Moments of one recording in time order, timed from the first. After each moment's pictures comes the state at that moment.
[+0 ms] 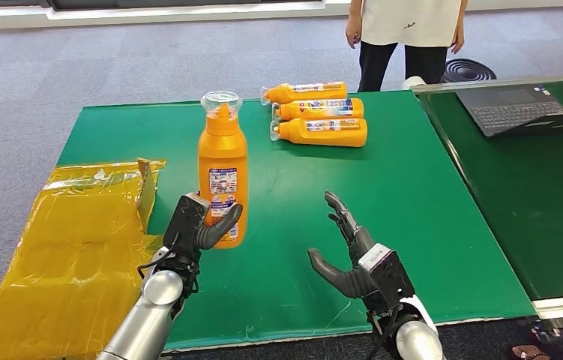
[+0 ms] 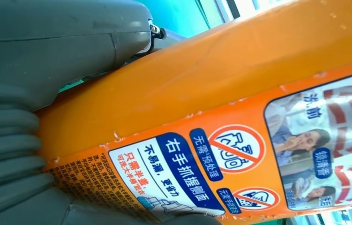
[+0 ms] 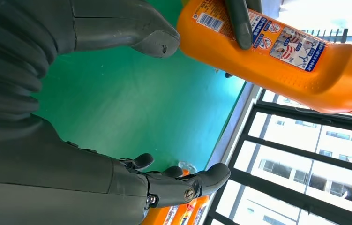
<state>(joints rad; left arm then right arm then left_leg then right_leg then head) -0.35 -0.17 -0.30 -1.00 -0.16 0.03 -0.25 0.06 -0.03 0.24 -1.76 0.04 0.14 -0.19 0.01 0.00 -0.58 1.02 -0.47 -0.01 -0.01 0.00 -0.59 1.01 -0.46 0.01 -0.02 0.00</state>
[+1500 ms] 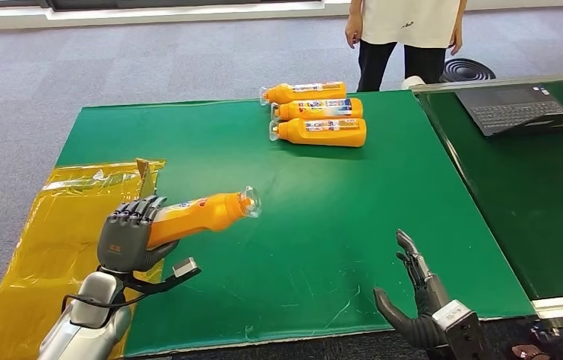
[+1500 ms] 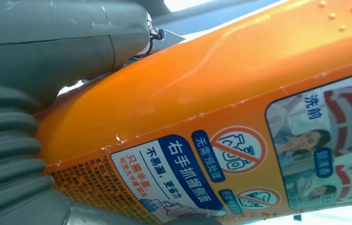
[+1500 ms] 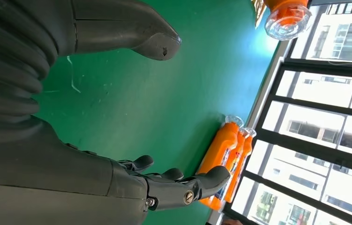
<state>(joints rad) -0.28 0.15 -0.26 -0.96 -1.37 0.67 -0.10 0.39 -0.15 0.03 -1.95 0.02 0.09 -0.29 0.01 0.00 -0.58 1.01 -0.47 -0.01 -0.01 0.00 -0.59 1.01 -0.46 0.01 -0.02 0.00</state>
